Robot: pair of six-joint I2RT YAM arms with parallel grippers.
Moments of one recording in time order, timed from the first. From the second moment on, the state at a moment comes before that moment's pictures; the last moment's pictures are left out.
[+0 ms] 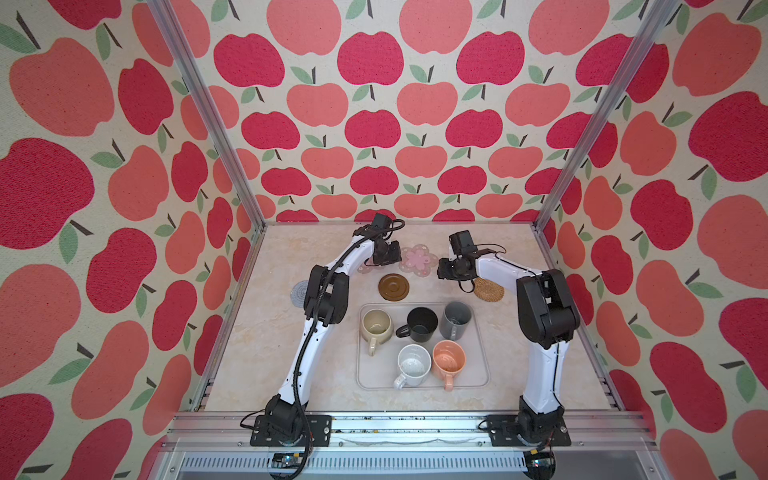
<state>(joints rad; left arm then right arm) -0.42 2.62 2.36 -0.79 0.34 -0.48 0.41 2.04 1.44 -0.41 -0.04 0.33</state>
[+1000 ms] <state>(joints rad) -0.46 2.63 2.36 -0.82 0.47 -0.47 0.41 2.07 1.44 -0.41 -0.04 0.33</state>
